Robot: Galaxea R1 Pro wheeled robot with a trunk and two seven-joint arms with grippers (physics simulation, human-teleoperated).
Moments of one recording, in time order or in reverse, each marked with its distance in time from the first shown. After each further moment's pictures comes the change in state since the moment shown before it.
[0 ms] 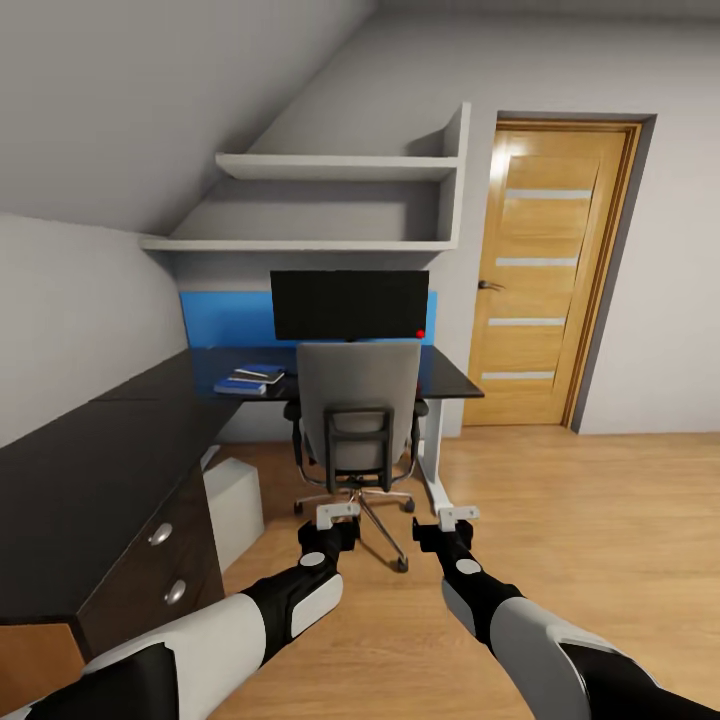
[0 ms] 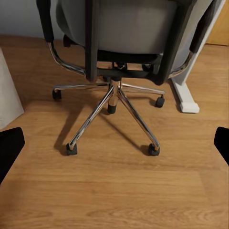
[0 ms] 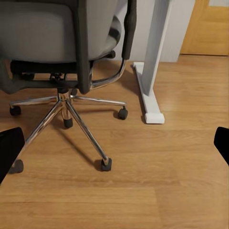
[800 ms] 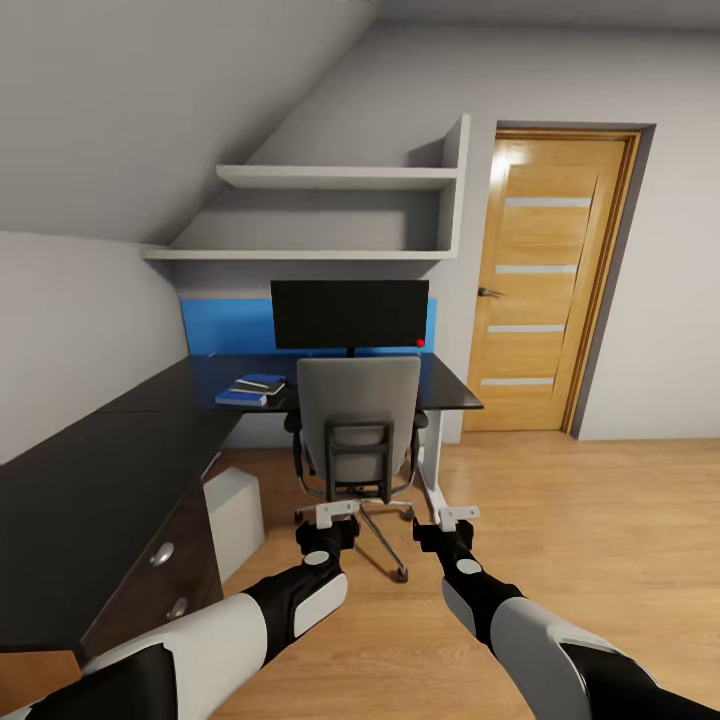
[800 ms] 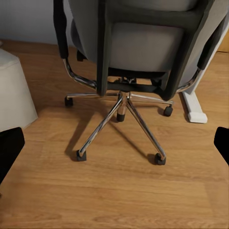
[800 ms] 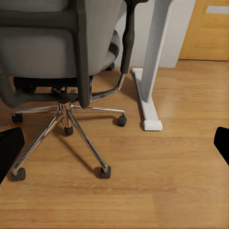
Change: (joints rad) left arm 0.000 0.000 -0.002 -0.038 -0.001 0.007 0.095; right arm 0.000 -0.001 -0.001 0.000 0.000 0.000 0.001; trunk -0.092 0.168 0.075
